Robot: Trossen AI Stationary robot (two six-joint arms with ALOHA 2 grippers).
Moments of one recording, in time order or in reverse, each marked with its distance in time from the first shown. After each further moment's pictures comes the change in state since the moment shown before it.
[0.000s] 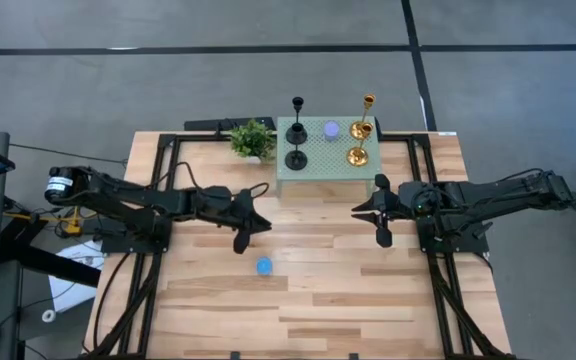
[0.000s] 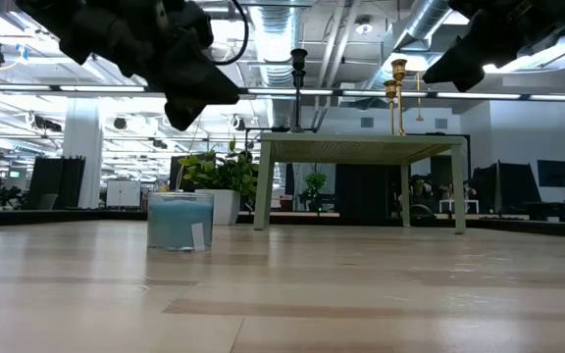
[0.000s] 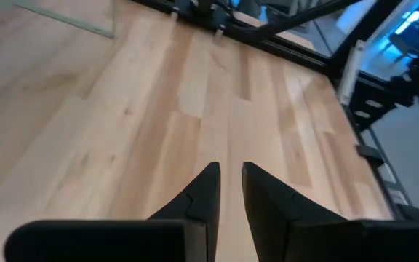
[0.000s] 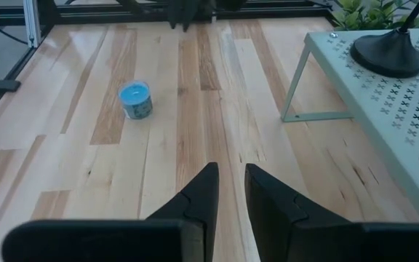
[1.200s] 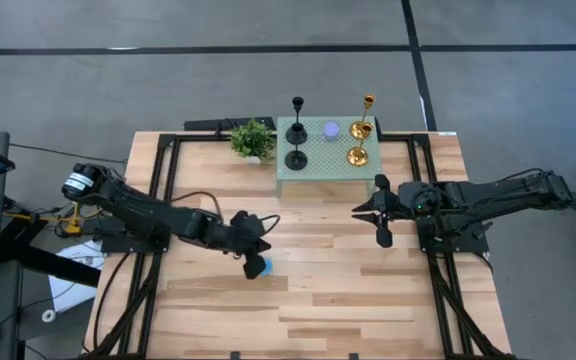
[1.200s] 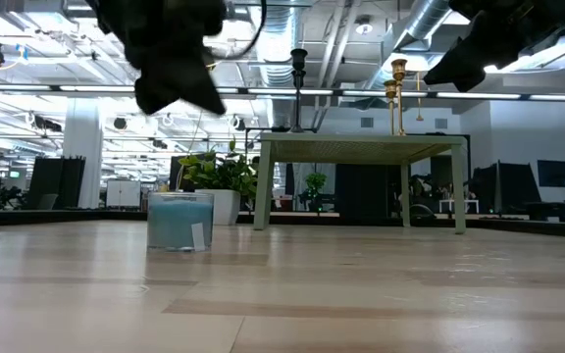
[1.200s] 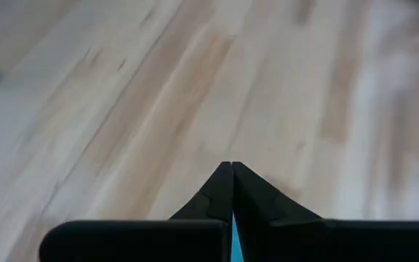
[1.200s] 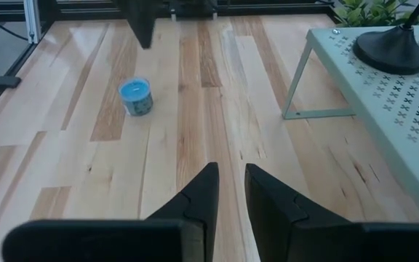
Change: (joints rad) left arm -0.291 0.189 0.321 -0.525 -0.366 -0.317; right arm 0.001 0.000 0.000 -0.009 -0.003 -0.002
